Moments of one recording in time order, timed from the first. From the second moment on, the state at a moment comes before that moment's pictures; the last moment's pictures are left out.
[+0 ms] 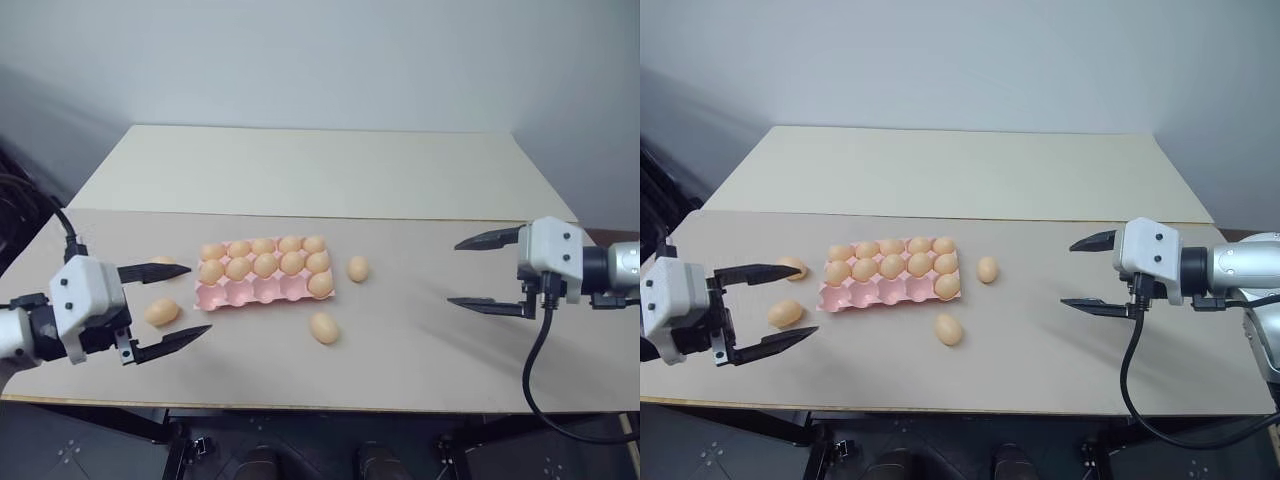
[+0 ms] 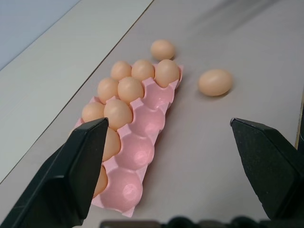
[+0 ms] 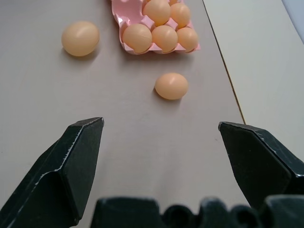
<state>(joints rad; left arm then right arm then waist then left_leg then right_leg) 0.13 0.99 0.59 -0.53 -0.61 0.39 -1.11 -0.35 -1.09 -0.17 -0.23 0.40 0.23 1.24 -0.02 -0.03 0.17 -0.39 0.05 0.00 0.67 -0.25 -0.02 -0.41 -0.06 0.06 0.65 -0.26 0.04</state>
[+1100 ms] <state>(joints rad) 0.00 1.03 0.46 -0.43 -0.58 0.41 -1.16 -0.41 -0.84 0.04 -0.60 0.61 0.88 0.80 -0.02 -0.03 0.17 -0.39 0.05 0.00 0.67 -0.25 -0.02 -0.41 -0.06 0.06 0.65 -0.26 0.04</state>
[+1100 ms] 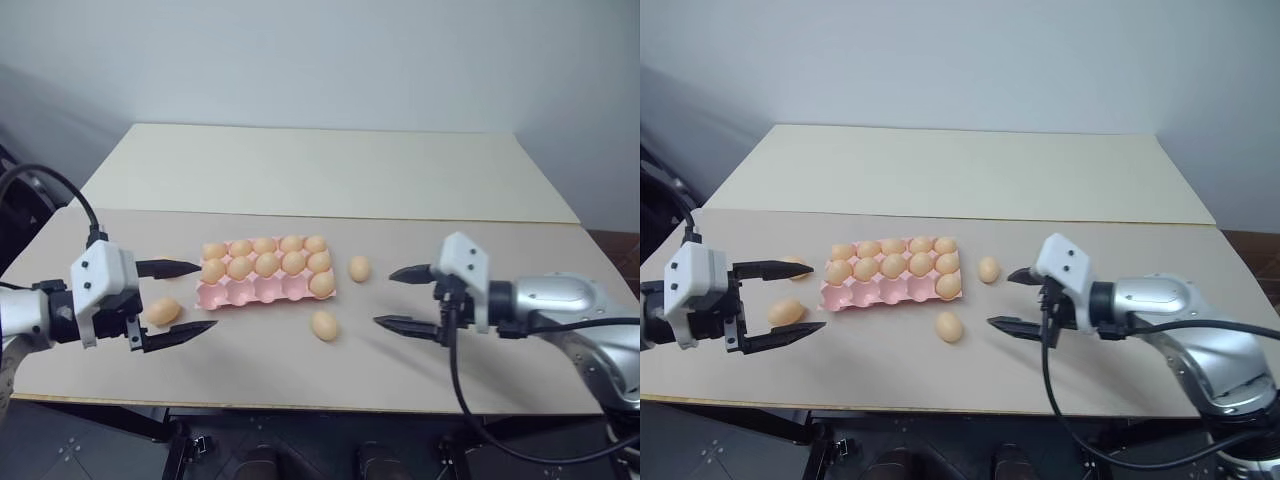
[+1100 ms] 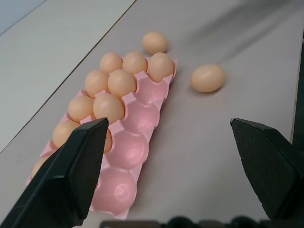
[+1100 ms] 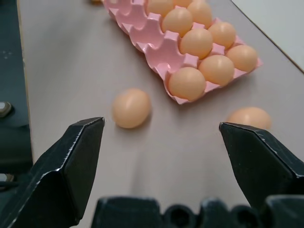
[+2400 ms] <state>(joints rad) 0.06 1.02 0.44 -0.42 -0.52 0.38 -1.15 -0.63 -0.44 0.54 -0.49 0.34 1.20 0.43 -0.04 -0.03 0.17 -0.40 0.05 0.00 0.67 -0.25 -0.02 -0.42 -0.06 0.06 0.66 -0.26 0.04</state>
